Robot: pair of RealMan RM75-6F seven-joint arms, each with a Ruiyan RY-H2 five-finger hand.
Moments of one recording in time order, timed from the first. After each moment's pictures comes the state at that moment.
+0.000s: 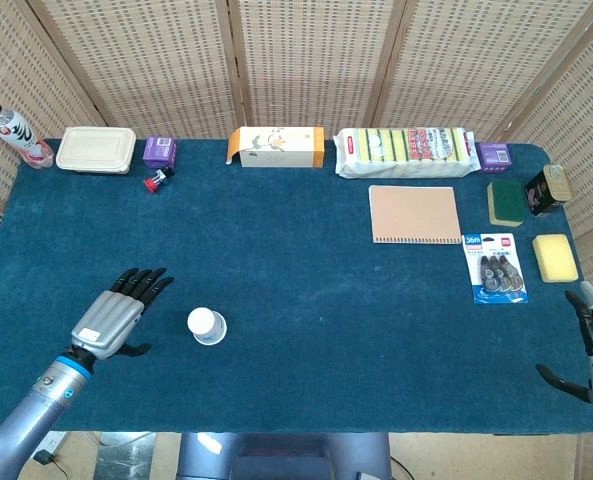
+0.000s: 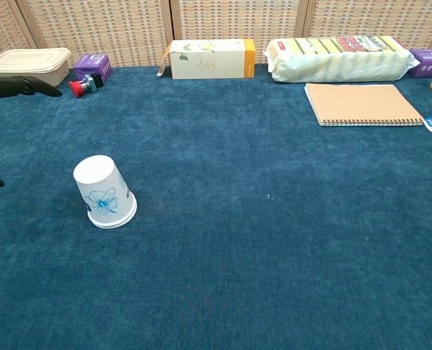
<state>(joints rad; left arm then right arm) -0.44 -1.10 -0.09 -1.94 1.30 0.98 0.37 0.00 -1.04 0.07 -1.63 -1.57 1.63 0.10</state>
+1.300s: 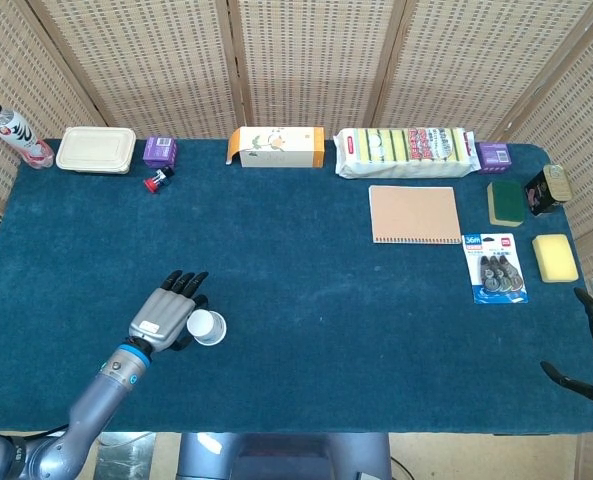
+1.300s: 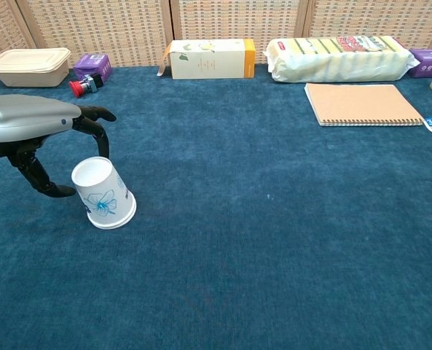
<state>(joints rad) -0.69 -1.31 -0.07 -1.98 0.84 1.05 0.79 -0.01 -1.02 0.08 -1.64 -1.56 1.62 0.15</state>
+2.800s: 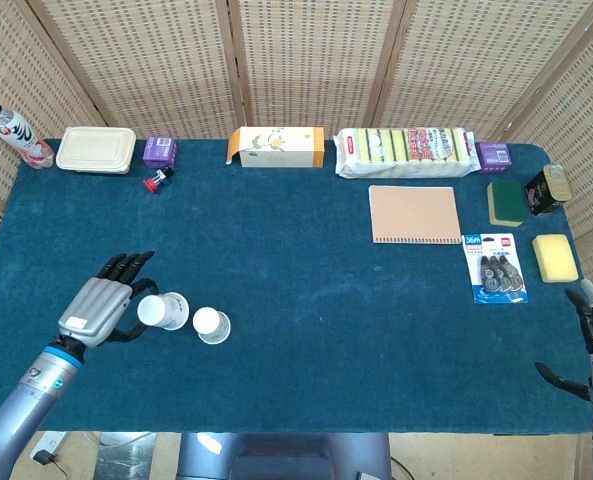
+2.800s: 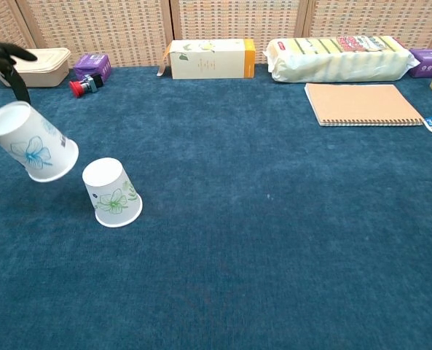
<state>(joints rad) -0.55 -1.02 -0.01 -1.99 1.20 1.09 0.28 0.00 -1.03 0.08 -1.64 -1.56 1.61 0.12</state>
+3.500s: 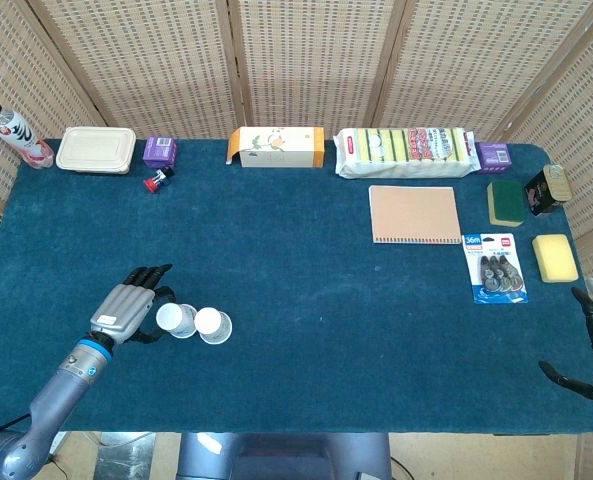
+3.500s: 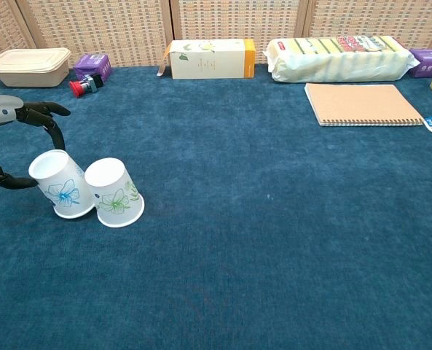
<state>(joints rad) -0.59 -1.21 -0.02 -1.82 1.07 0.98 0.32 0.00 -1.02 0.08 -1.64 -1.55 1.62 0.15</state>
